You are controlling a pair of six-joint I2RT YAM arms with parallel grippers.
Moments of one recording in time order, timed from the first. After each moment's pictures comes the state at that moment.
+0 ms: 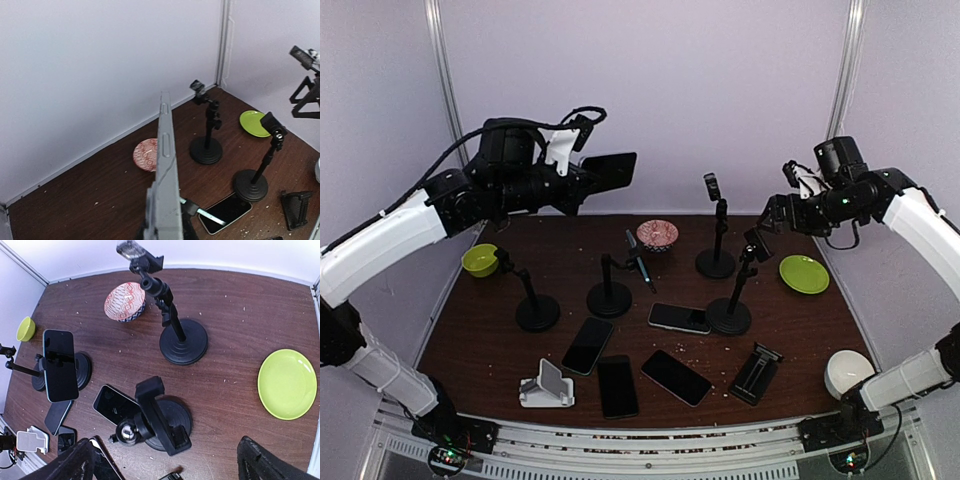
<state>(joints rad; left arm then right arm) -0.81 1.43 1.50 -0.37 -0.11 0.00 0.33 1.31 1.42 -0.89 -0.14 0.24</state>
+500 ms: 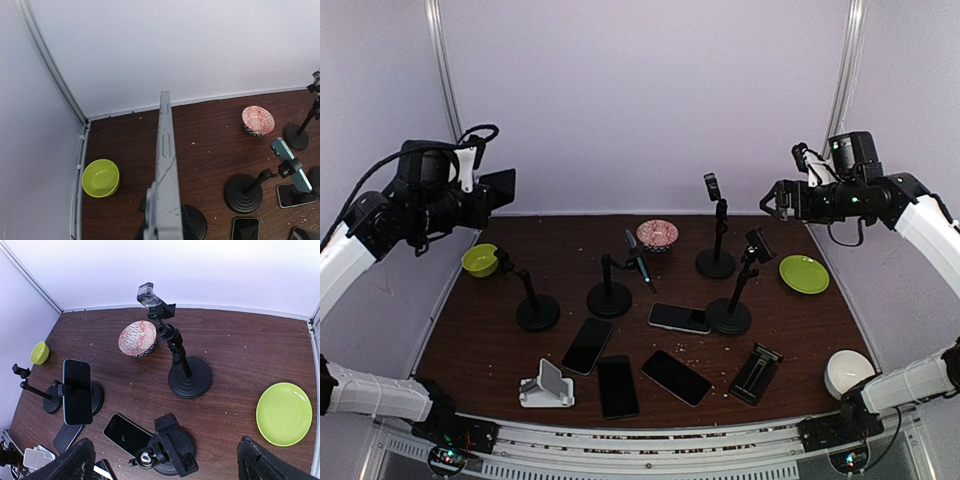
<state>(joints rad) -0.56 1.08 1.31 -0.69 -0.39 -0.12 0.33 1.24 1.39 -0.75 -0.13 0.24</state>
